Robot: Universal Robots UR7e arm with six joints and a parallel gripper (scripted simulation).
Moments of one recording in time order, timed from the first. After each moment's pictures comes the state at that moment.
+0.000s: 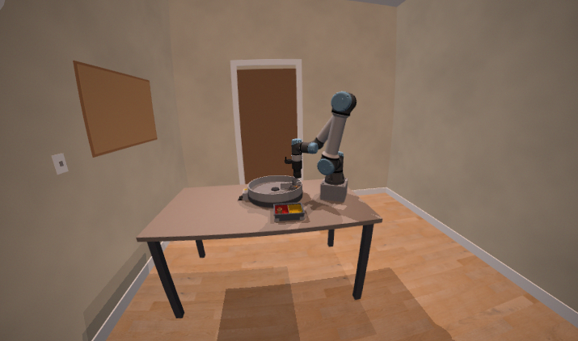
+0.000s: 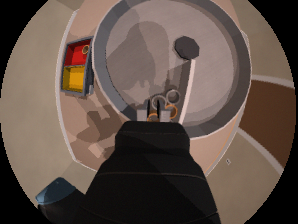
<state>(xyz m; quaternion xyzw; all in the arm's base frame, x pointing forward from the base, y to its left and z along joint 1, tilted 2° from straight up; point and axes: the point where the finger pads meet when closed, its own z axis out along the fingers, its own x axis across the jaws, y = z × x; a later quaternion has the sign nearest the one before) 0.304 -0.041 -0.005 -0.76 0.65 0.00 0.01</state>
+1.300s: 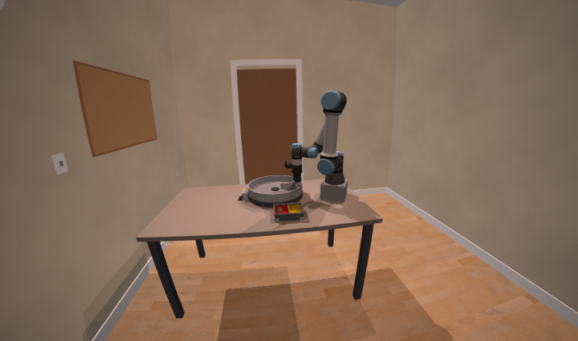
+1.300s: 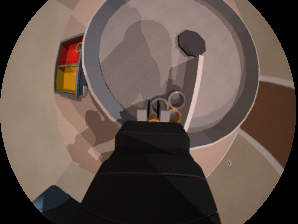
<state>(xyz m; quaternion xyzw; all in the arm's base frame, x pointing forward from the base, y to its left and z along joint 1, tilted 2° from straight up) 0.304 -0.041 -0.037 -0.76 0.65 0.00 0.01</state>
